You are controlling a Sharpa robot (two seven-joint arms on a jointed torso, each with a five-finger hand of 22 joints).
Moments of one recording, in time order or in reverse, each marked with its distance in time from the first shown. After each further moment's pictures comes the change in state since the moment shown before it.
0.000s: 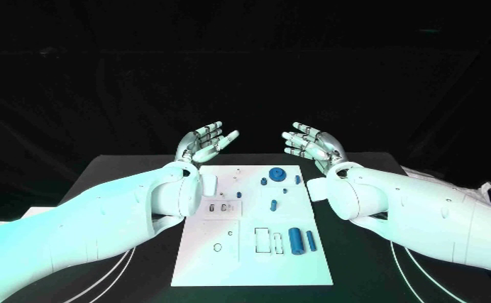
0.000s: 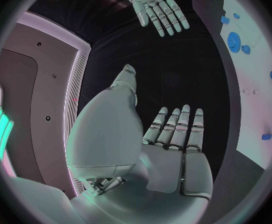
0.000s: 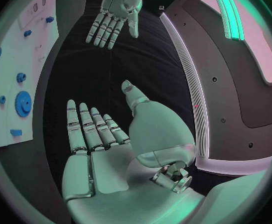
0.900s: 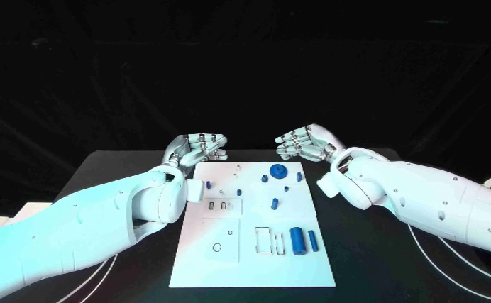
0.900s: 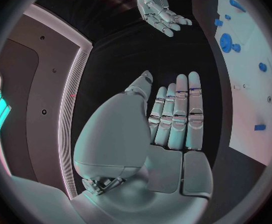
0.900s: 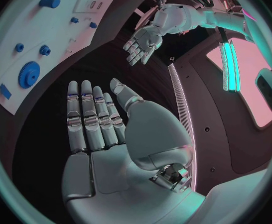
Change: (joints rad) left arm 0.002 -0.074 0.001 0.040 -0.006 0.111 0.011; left_hand 0.083 0.130 0.128 -0.116 -0.015 0.514 0.035 0.111 0.040 0.628 -0.076 0.106 0.031 0.663 -0.121 0.191 0.133 0.070 0.683 -0.104 0.269 0.116; right arm 0.059 -0.018 -0.002 -0.081 -0.580 0.131 -0.110; right_hand 0.116 0.014 0.091 -0.138 -0.026 0.574 0.065 0.043 0.028 0.569 -0.073 0.039 0.017 0.548 -0.093 0.047 0.018 0.054 0.357 -0.047 0.121 0.024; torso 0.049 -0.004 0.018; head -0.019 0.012
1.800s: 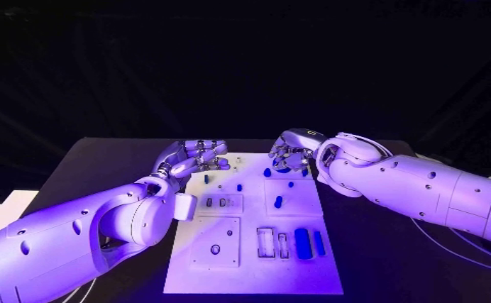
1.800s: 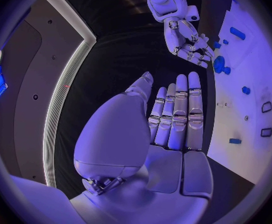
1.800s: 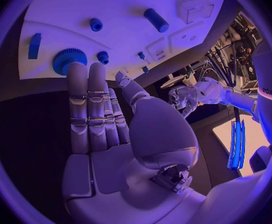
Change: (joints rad) left arm 0.017 -0.120 0.033 0.248 0.000 0.058 -0.044; left_hand -0.008 0.008 0.004 -0.015 0.000 0.000 0.000 -0.012 -0.006 0.007 0.000 -0.026 -0.003 0.005 -0.002 -0.022 0.014 0.000 0.003 -0.004 -0.006 -0.004; right arm 0.074 0.033 0.014 -0.007 -0.794 0.109 -0.288; right_hand -0.044 -0.088 0.020 -0.003 0.004 0.108 -0.062 -0.009 0.001 0.175 -0.086 -0.016 0.010 0.345 -0.132 0.410 0.332 -0.018 0.377 -0.157 0.704 0.523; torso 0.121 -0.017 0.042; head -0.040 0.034
